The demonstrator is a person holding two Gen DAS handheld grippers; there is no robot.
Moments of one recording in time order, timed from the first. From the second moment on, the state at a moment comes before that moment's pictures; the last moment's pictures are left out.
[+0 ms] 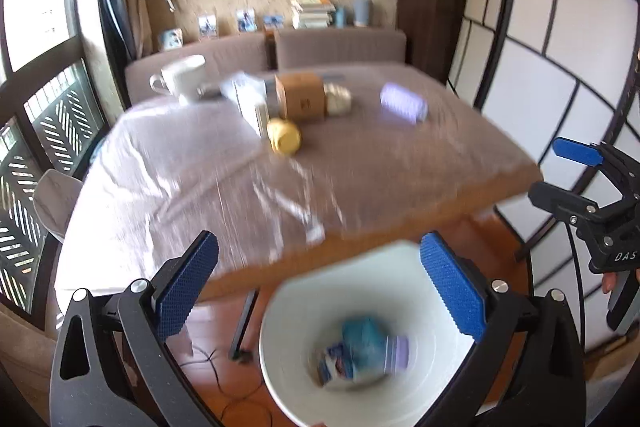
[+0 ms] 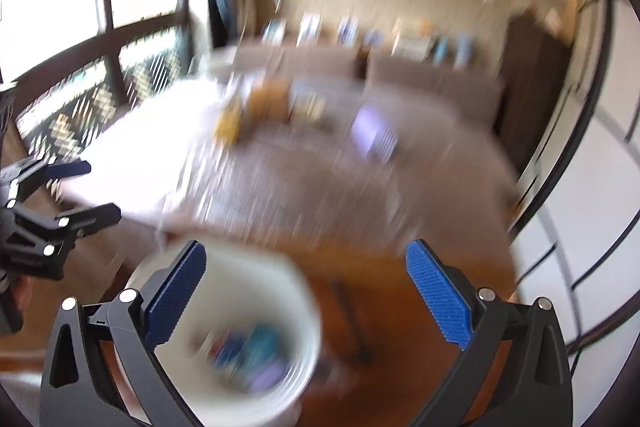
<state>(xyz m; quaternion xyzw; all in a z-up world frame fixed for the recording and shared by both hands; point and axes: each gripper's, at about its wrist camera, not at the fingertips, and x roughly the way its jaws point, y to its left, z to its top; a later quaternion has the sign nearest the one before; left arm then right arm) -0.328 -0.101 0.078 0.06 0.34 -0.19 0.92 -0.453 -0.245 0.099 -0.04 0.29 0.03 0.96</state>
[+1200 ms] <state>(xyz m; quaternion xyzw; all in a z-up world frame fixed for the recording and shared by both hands) -0.149 -0.145 0.028 0.02 0.46 -0.10 0.88 -0.199 -0.312 0.033 0.02 0.40 0.04 0.91</state>
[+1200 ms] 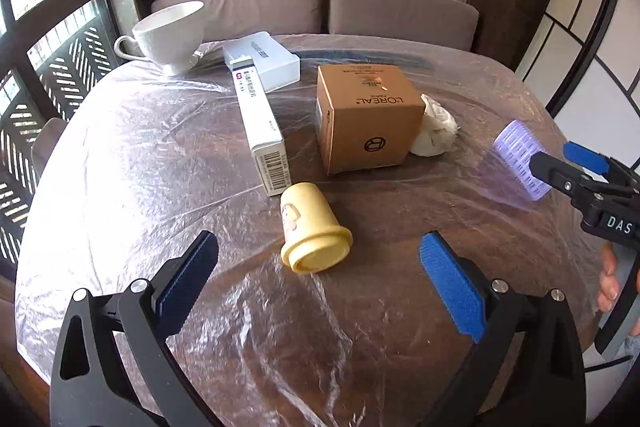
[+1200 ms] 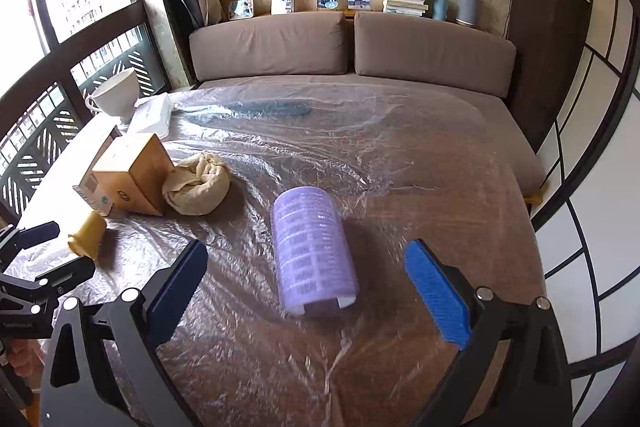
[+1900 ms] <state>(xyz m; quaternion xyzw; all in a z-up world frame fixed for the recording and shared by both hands) -0.133 -0.151 0.015 0.03 0.46 -0.13 0.88 -0.182 -0.307 0.011 0.01 0.43 0.04 0.90</state>
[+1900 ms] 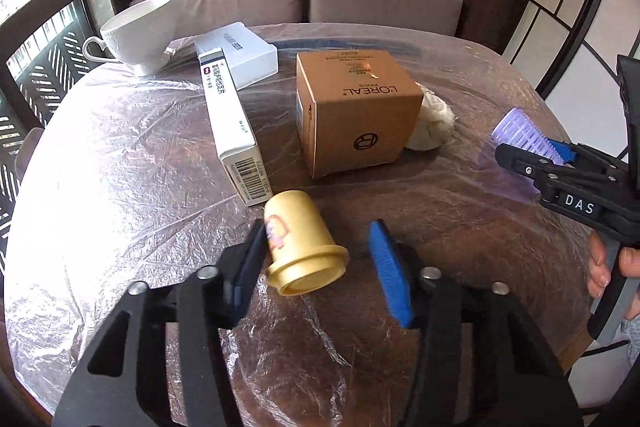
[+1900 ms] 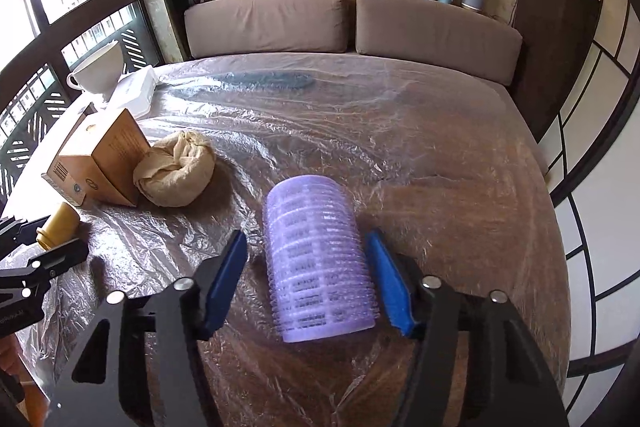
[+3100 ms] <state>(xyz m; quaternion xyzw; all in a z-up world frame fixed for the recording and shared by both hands) -0.180 -0.137 0.031 -0.01 0.46 -0.13 0.88 -0.279 -0.272 0.034 0.09 0.44 0.13 0.89</state>
